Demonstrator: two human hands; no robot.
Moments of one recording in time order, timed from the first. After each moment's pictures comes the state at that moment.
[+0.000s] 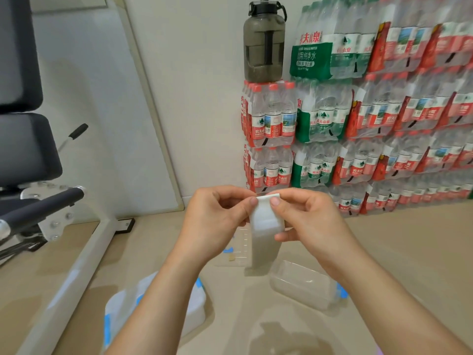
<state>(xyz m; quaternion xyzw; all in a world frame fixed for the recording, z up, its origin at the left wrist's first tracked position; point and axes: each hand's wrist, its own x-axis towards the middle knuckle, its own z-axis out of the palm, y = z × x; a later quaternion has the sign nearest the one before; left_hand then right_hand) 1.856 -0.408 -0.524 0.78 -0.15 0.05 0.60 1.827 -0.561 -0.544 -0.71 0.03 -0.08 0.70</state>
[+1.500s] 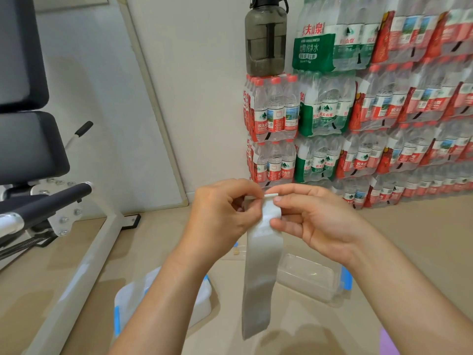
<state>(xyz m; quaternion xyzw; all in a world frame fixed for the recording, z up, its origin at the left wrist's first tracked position) 1.849 -0.404 -0.530 0.82 -0.29 0.24 0.43 1.825 -0.567 -0.532 -0.55 0.03 0.10 0.83</state>
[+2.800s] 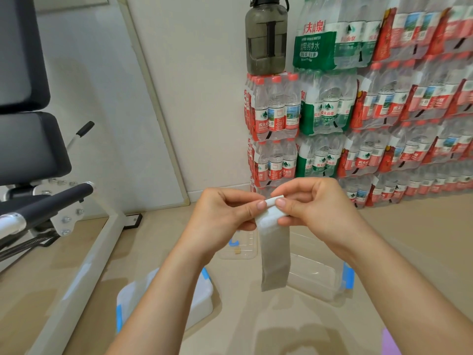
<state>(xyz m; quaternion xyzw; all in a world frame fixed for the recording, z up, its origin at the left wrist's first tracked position) 1.851 -0.404 -0.528 0.76 -0.13 -0.07 0.63 1.823 -0.565 -0.531 -0.73 0.03 -0.05 0.68</state>
